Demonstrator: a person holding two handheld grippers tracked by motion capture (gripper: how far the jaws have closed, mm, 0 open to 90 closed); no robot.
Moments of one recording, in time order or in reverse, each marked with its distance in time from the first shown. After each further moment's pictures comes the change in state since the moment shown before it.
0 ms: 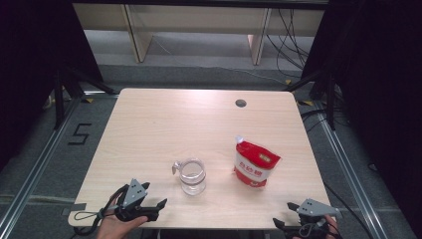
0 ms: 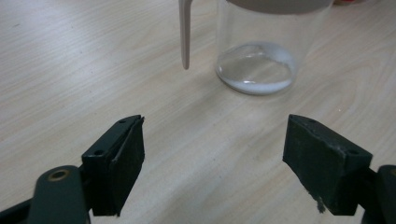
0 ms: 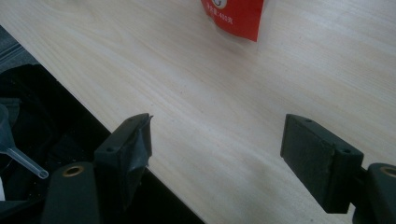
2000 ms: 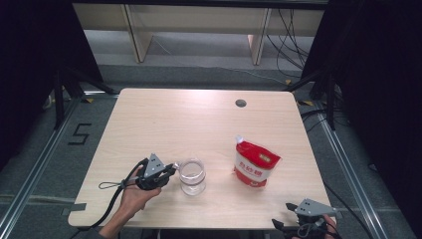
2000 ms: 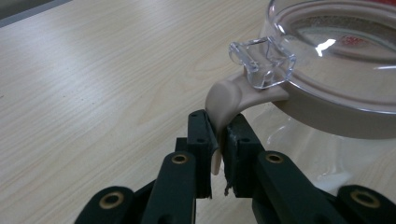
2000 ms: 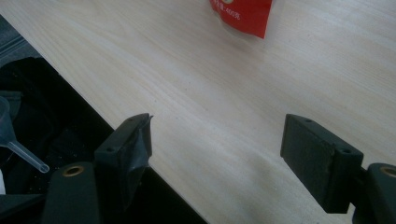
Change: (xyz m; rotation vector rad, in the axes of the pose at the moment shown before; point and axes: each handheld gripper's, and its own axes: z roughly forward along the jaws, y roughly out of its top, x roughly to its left) left arm 0.020 0.045 0.060 -0.047 -0.011 0.063; right arm 0.001 0.000 0.003 0.015 0.009 -0.021
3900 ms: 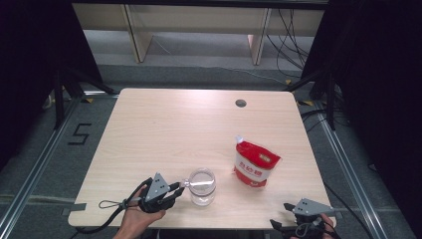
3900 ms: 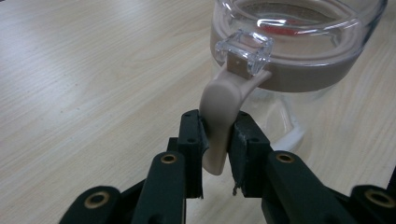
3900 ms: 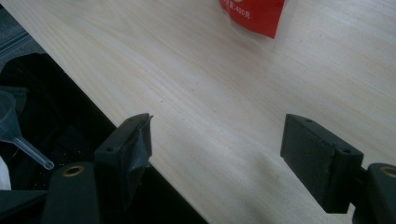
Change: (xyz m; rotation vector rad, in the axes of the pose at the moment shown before) left arm -0.052 -0.010 -0.025 -0.006 -0.093 -0.010; right arm 0.003 0.002 0.004 0.020 0.026 0.002
